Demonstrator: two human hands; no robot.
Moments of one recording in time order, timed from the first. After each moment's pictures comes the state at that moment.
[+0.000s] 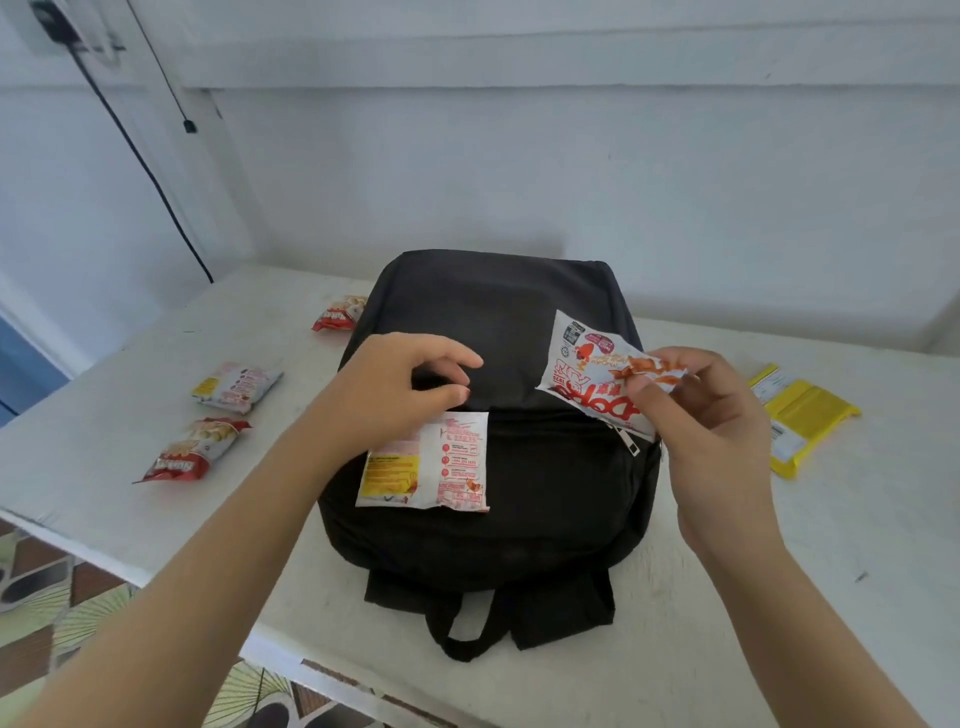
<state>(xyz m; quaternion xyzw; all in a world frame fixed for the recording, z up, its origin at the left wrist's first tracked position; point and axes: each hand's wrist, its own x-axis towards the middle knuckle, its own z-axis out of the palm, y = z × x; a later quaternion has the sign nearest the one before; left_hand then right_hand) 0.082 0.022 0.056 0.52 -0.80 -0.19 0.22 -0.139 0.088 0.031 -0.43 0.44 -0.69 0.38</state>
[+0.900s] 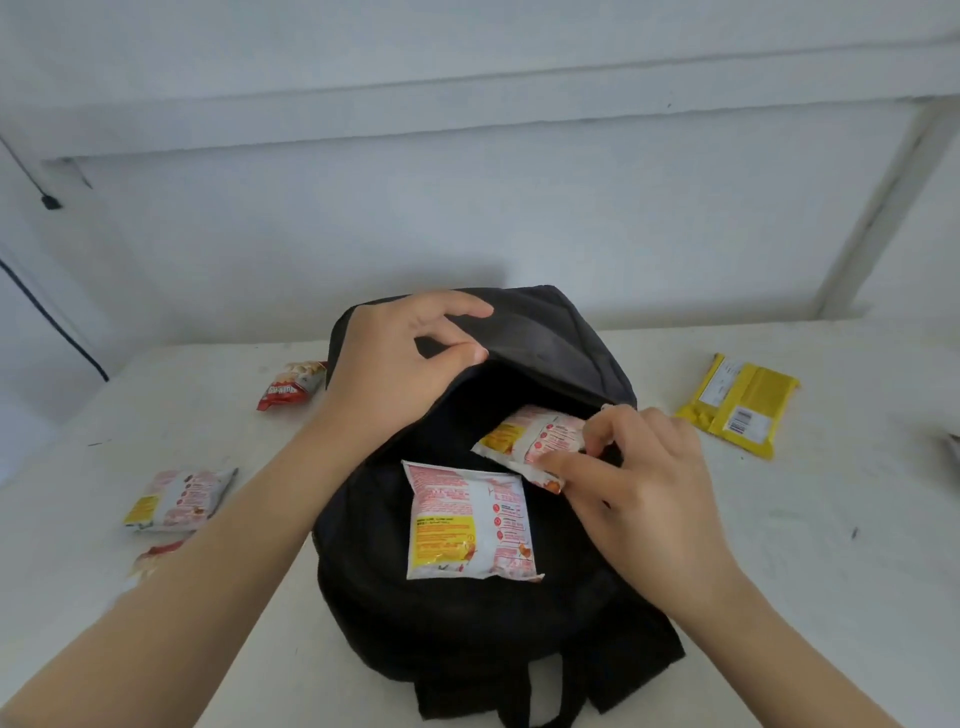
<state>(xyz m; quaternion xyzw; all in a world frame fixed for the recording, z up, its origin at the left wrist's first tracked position) 0.080 -0.035 0.090 0.37 -0.83 -0.16 0.40 -0.093 0.082 0.012 -0.71 0.58 -0.33 -0.21</state>
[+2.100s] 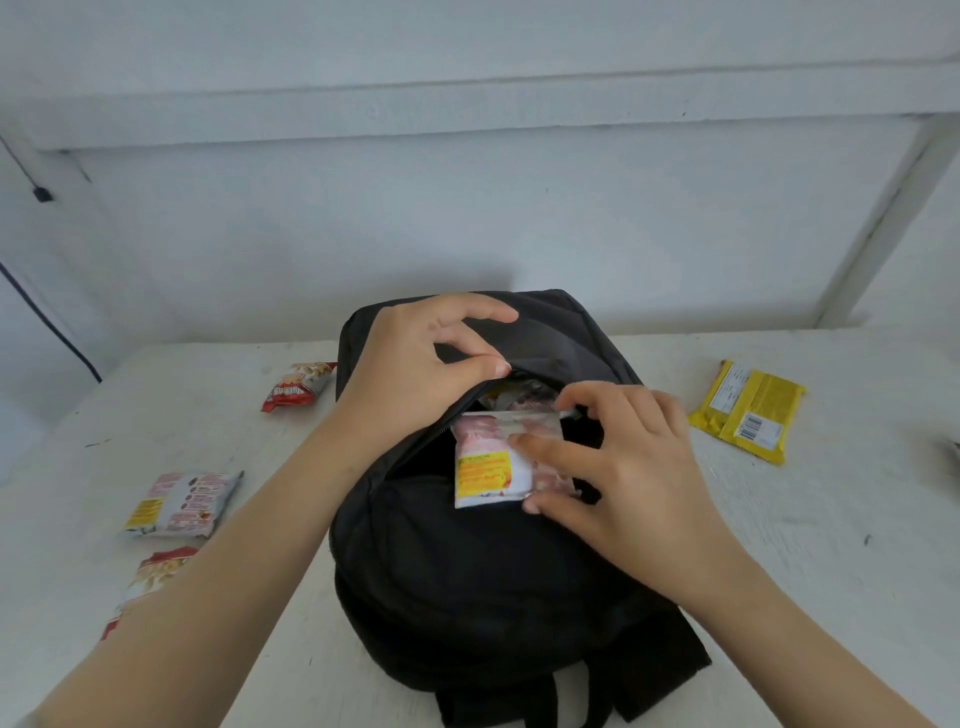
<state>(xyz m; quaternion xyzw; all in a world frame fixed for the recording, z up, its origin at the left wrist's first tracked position) 0.090 -0.040 0.092 0.34 -0.82 -0.25 0.39 -0.072 0.070 0.032 -0.74 0.61 -0.26 -0.15</state>
